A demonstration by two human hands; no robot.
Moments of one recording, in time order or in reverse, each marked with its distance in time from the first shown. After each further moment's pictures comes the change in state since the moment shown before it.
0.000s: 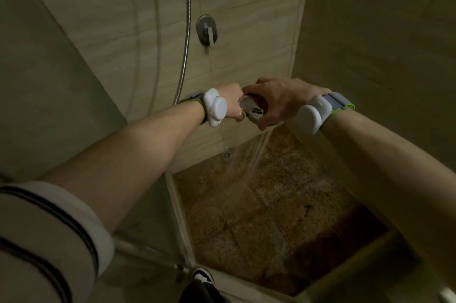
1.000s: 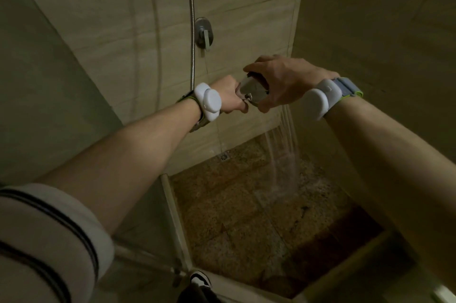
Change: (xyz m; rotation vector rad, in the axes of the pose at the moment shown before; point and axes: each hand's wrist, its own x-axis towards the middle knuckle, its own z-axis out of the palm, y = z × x) left_hand -0.001 0.006 -0.013 -0.374 0.087 -0.061; right_hand -0.014 -0.008 -0.039 -0.119 0.123 0.063
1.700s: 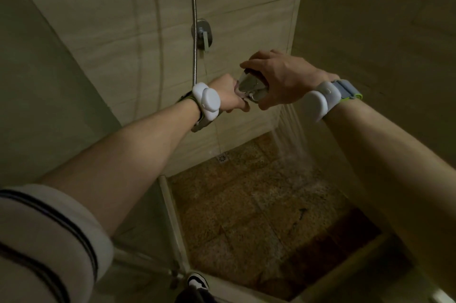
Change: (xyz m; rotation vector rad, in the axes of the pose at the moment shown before) left_hand 0.003 0.001 -0.002 -0.083 0.027 -0.001; right_hand 0.005 0.005 0.002 -0.059 0.115 -0.036
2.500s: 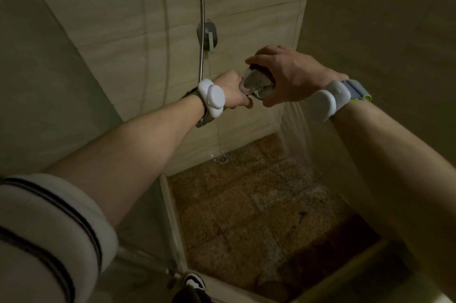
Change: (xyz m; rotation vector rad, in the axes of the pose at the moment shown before) left_hand 0.005 -0.001 -0.004 0.055 0.086 -0.012; right_hand 0.000 0.004 -0.006 0.024 0.043 -0.029
